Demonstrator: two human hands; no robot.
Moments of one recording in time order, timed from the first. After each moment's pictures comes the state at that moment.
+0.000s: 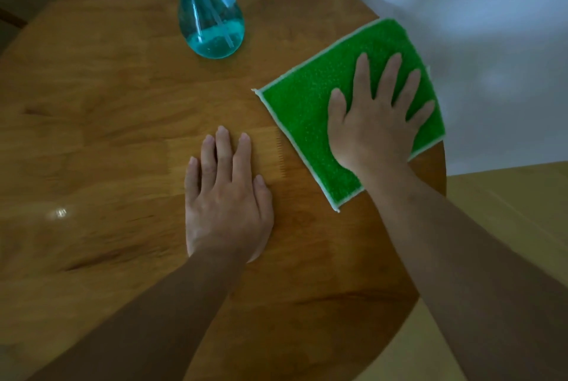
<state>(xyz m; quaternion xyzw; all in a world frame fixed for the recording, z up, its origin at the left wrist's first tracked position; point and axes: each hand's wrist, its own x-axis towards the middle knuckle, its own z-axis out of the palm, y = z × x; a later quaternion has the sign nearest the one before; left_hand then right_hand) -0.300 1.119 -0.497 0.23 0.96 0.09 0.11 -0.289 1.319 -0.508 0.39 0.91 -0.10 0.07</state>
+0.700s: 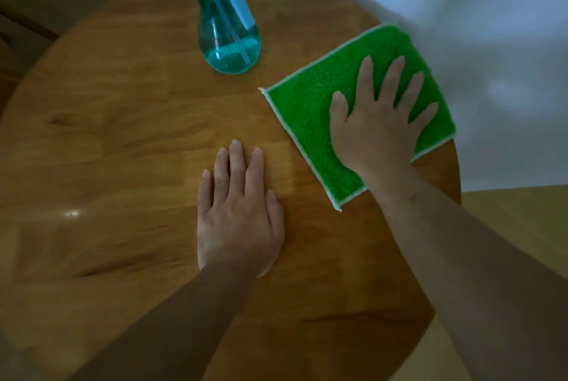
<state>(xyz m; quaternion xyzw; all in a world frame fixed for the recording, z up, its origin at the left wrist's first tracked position) -0.302 1.116 -0.500 0.23 0.96 0.09 0.11 -0.317 1.318 -0.510 0.38 0.92 -0.09 0.06</state>
